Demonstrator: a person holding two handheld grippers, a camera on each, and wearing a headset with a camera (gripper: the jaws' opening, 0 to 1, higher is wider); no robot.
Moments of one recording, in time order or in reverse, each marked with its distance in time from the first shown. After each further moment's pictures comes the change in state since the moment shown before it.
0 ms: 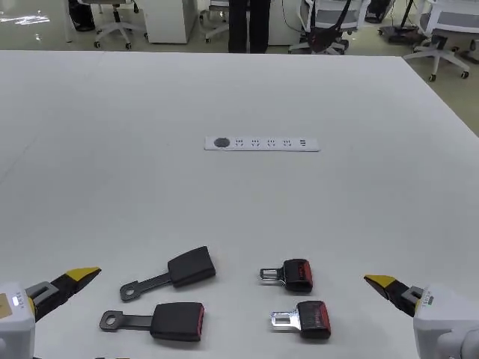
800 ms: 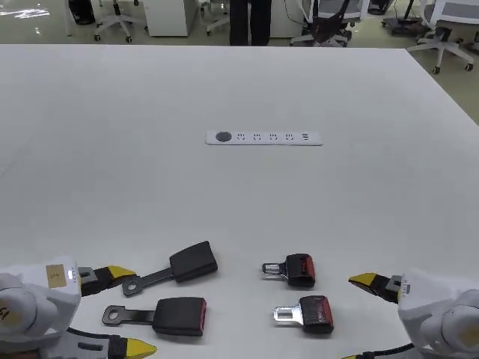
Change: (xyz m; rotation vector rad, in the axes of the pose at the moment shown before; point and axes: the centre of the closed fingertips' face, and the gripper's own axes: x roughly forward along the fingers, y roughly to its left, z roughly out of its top) left arm 0.031 -0.003 -0.020 0.154 0.202 -0.176; right arm 0.017 0.004 -0.020 -0.196 0.151 0.155
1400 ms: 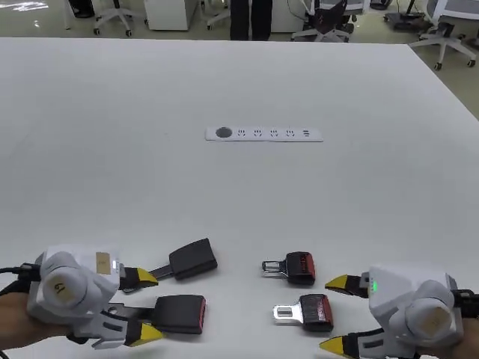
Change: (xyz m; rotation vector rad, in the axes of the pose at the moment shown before) left arm 0.033 0.000 -0.014 0.146 0.150 -0.129; right arm 0.028 -0.011 -0.005 -0.172 0.064 0.072
